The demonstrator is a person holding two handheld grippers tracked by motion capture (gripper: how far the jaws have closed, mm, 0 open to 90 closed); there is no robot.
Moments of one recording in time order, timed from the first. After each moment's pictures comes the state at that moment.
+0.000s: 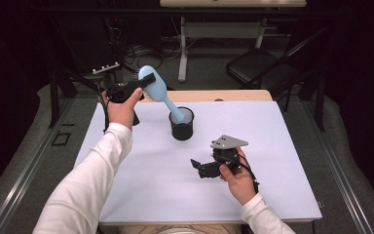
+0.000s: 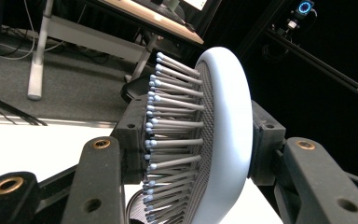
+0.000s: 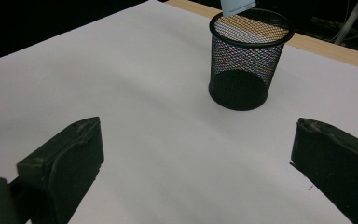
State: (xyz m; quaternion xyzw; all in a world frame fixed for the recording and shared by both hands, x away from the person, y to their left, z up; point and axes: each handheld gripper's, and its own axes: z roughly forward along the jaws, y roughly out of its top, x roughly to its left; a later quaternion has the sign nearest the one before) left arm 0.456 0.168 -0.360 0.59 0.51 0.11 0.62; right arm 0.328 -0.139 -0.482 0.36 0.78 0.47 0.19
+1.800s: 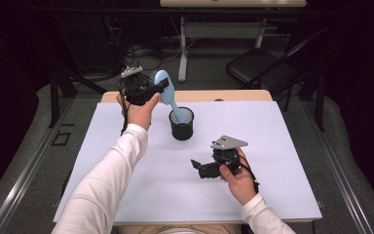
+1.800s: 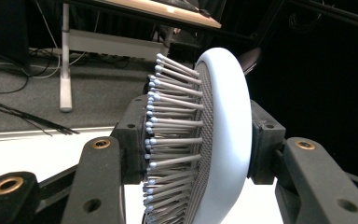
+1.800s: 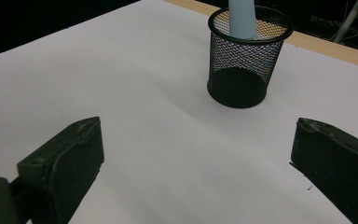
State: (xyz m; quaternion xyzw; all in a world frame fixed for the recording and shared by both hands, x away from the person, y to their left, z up) left arm 0.468 0.125 -0.378 0.63 0.49 0.19 0.57; right arm 0.328 -0.139 -0.484 0.36 0.78 0.47 0.19
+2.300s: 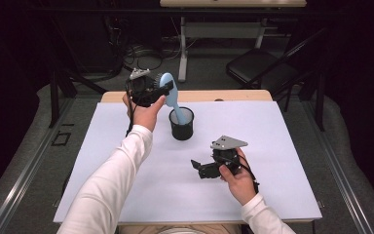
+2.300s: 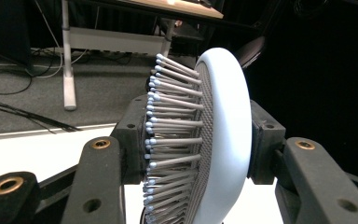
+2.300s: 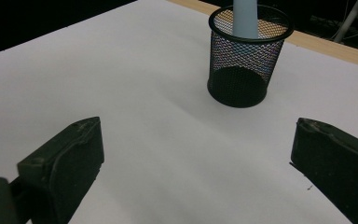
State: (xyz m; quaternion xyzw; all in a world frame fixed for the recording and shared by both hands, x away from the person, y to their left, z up) left arm 0.471 0.111 -0.386 0.65 0.48 0.20 0.55; right arm 0.328 -0.139 -0.484 0.36 0.79 0.47 0.19
